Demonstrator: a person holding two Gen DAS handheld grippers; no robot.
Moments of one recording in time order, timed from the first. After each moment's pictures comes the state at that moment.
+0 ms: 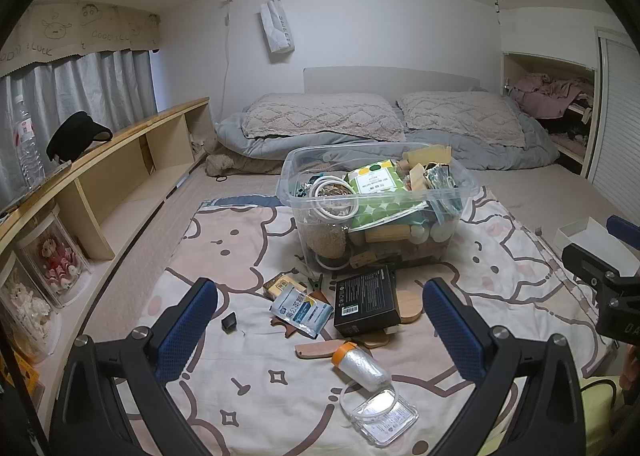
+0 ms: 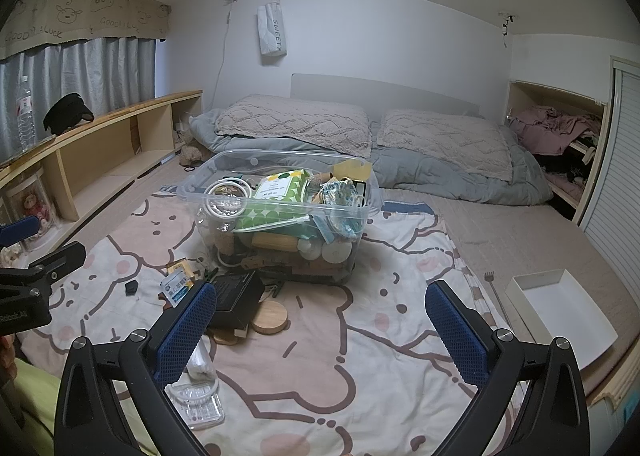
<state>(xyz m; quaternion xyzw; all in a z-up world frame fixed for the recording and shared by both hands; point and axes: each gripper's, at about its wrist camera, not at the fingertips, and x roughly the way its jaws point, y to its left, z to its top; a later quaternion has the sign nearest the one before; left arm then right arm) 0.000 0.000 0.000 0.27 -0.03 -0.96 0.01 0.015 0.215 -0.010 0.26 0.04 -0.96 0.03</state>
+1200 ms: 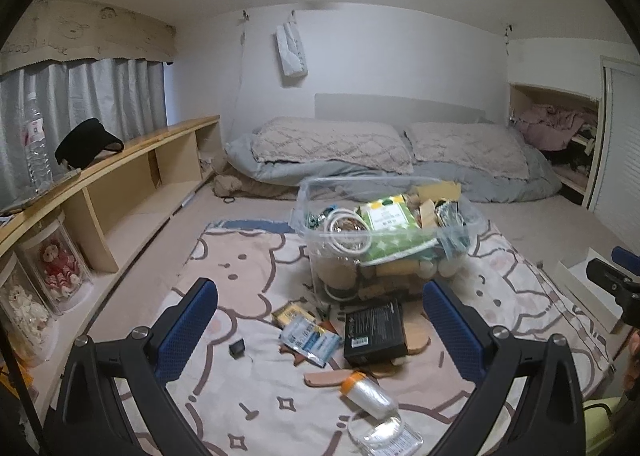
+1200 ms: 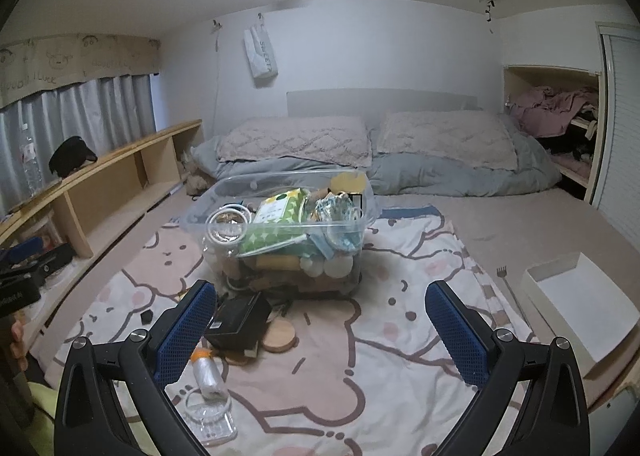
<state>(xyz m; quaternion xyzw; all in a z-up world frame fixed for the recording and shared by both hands) 0.002 -0.030 0.022 0.21 0.00 -0.98 0.01 0.012 0.251 -0.004 0.24 -0.03 -0.97 0.05</state>
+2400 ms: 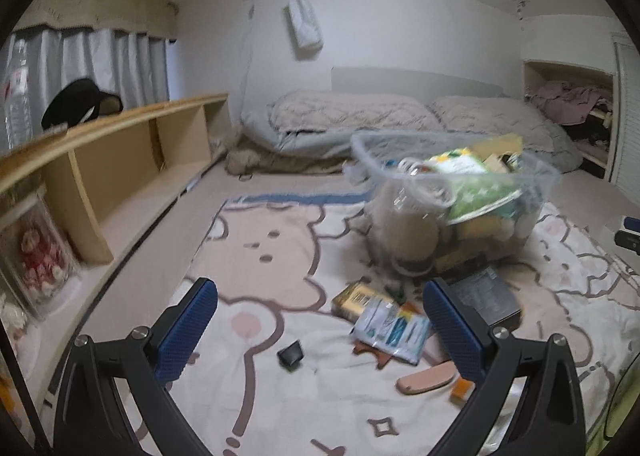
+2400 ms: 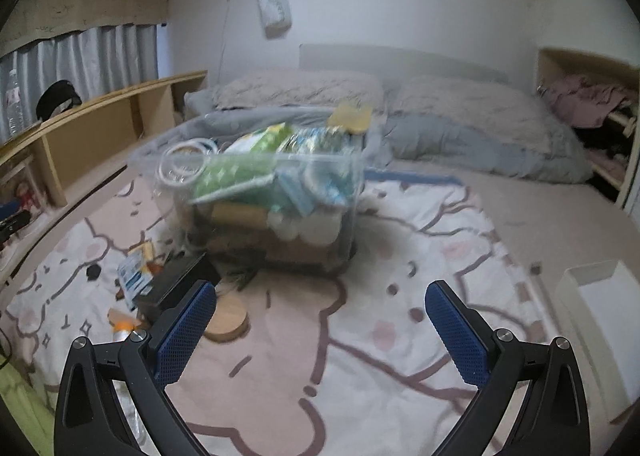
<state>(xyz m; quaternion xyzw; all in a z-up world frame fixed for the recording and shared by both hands) -0.077 -0.136 -0.090 0.25 -0.02 -0.97 0.02 -0.096 0.277 -0.118 0.29 0.01 -0.95 0.09</state>
